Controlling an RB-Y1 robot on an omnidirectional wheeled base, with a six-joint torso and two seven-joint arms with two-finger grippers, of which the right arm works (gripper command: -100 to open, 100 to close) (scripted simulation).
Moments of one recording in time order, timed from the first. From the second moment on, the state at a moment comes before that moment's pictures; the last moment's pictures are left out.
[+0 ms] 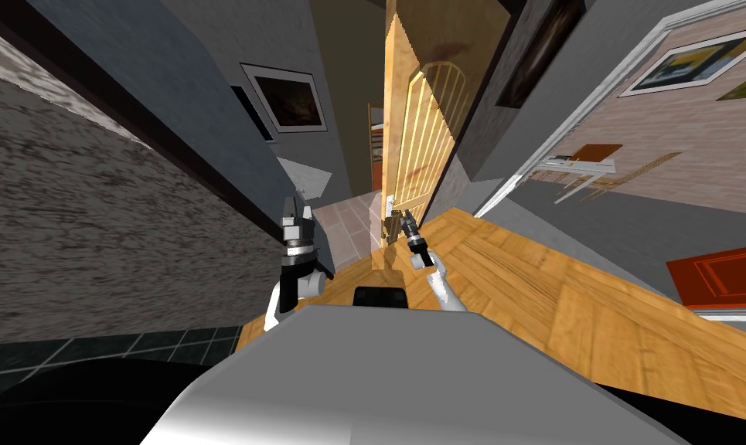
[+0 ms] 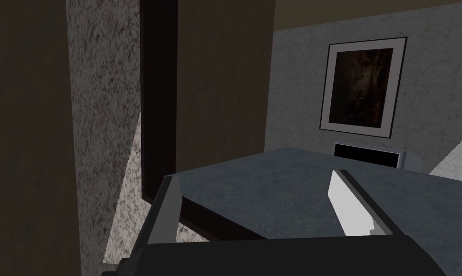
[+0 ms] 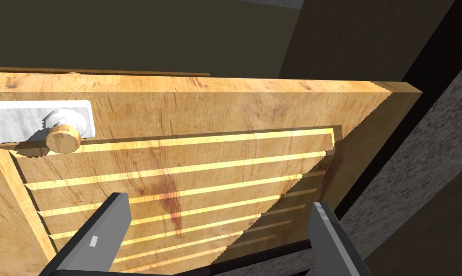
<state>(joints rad) -0.12 -0.12 0.11 -1.32 0.18 -0.59 -0.27</state>
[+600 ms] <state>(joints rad) -0.20 -0.12 0.13 -1.16 0.21 -0.59 -0.32</state>
